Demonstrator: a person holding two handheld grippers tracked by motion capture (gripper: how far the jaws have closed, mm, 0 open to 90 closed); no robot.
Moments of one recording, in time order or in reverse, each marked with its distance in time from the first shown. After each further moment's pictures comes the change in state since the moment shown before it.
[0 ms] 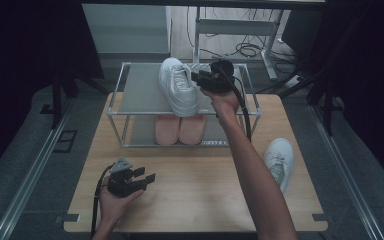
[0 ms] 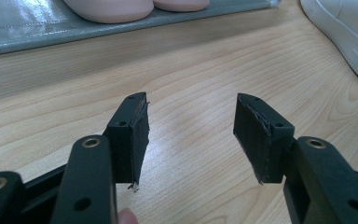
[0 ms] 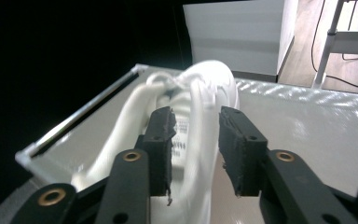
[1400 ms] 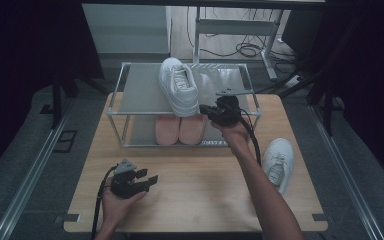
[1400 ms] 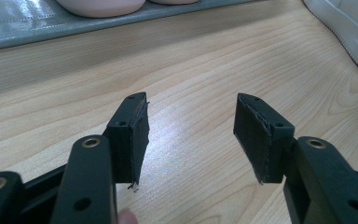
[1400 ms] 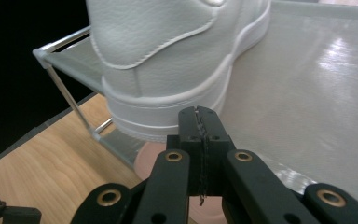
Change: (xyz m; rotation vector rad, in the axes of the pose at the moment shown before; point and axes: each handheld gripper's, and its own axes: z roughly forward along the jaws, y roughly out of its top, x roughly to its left) left arm -0.006 -0.001 0.004 0.021 0.004 0.024; right arm -0.007 -0.078 -0.021 0.113 0.098 -0.096
